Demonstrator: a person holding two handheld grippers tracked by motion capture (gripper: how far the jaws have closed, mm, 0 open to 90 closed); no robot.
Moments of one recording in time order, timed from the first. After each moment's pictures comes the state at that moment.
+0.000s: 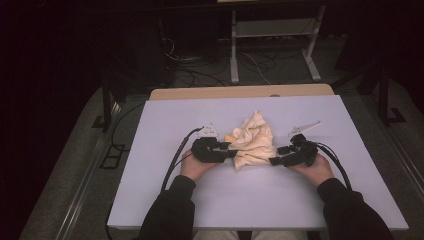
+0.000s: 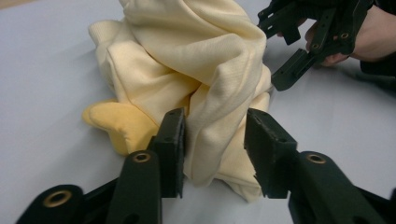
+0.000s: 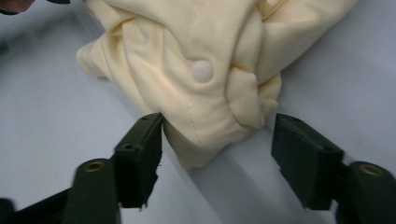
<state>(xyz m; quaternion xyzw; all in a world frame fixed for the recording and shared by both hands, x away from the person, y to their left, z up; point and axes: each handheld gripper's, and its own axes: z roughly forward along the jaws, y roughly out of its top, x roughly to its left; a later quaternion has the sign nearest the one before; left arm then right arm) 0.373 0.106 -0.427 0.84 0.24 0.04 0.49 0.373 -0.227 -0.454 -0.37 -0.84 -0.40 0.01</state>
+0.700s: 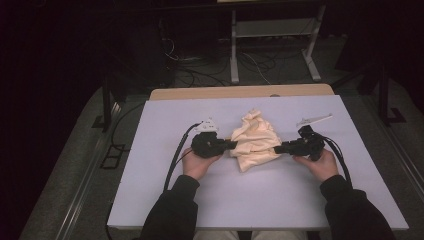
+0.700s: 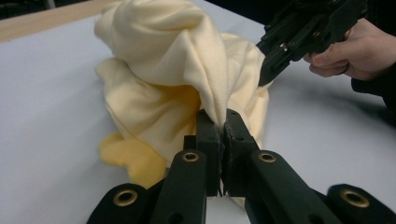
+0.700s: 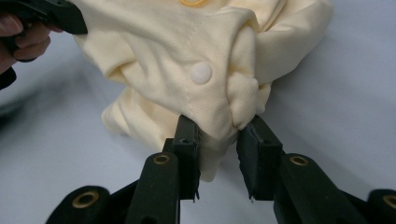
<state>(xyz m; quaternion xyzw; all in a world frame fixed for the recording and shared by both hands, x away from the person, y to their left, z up) 0.370 0.099 -0.403 0.82 0.26 0.04 0.51 0.375 -0.243 -0.425 -0.40 -0.80 -0.44 0.01</state>
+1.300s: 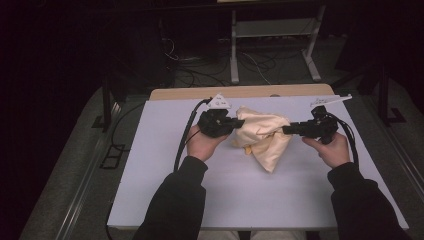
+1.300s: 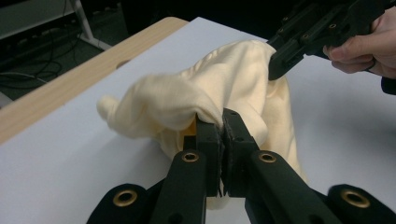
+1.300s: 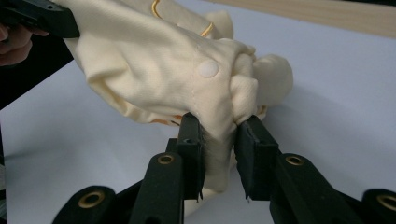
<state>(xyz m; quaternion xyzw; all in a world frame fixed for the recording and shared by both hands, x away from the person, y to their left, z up) 0.381 0.069 -0.320 0.84 0.23 0.11 0.48 0.388 -0.262 -0.368 -0.40 -0.78 -0.47 -0.03</state>
